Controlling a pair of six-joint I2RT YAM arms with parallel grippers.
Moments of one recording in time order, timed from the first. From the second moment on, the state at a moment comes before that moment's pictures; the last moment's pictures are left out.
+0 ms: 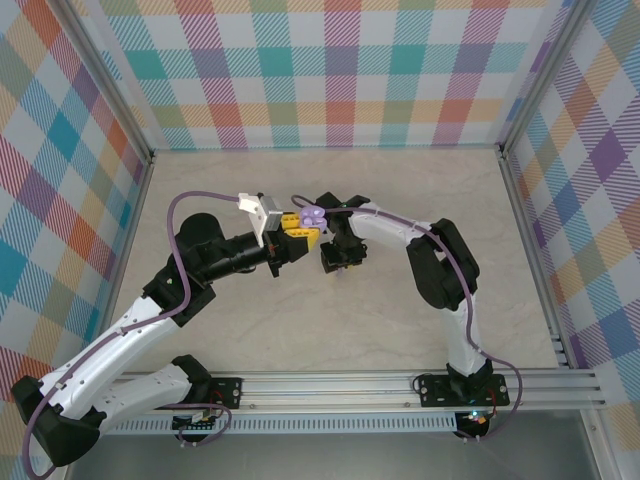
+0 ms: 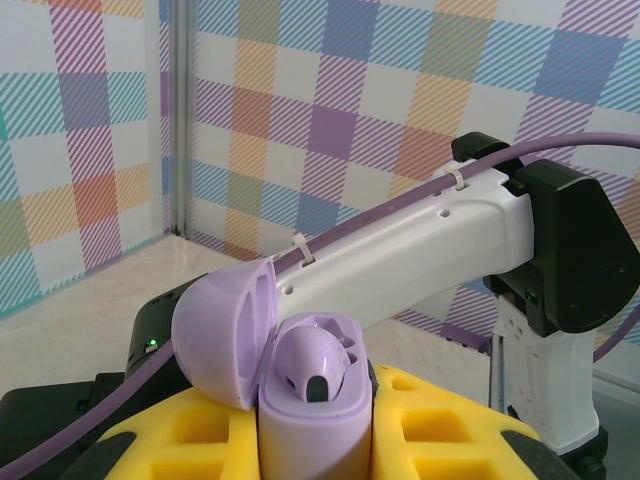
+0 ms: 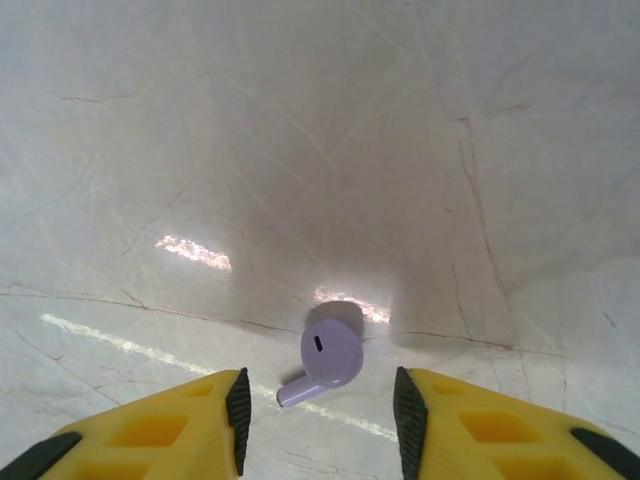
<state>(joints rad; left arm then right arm) -0.71 0.92 0.93 -0.01 0.45 -0.14 0.71 2.10 1.61 -0.98 -0.08 0.37</state>
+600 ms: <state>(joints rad) -0.71 0.92 0.93 -0.01 0.45 -0.14 0.71 2.15 1.62 -0.98 -0.09 0.44</state>
